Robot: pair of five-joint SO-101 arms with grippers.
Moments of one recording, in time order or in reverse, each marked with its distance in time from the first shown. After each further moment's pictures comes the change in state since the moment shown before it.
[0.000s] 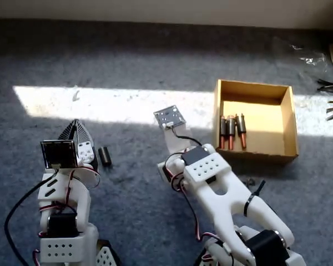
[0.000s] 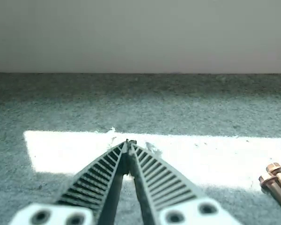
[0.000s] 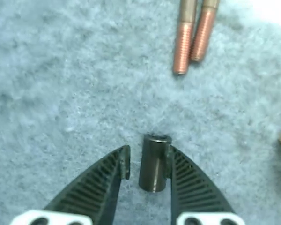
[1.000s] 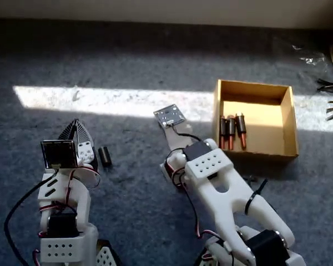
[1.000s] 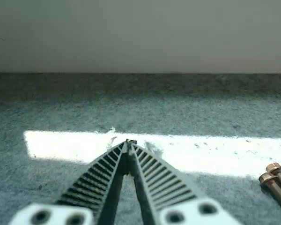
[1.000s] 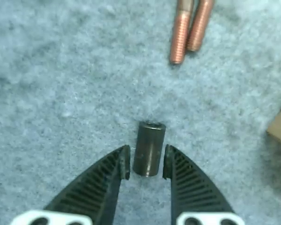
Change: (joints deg) left arm 0.0 0.0 0.0 0.0 0.0; right arm 1.1 0.0 -4.0 7.1 3.3
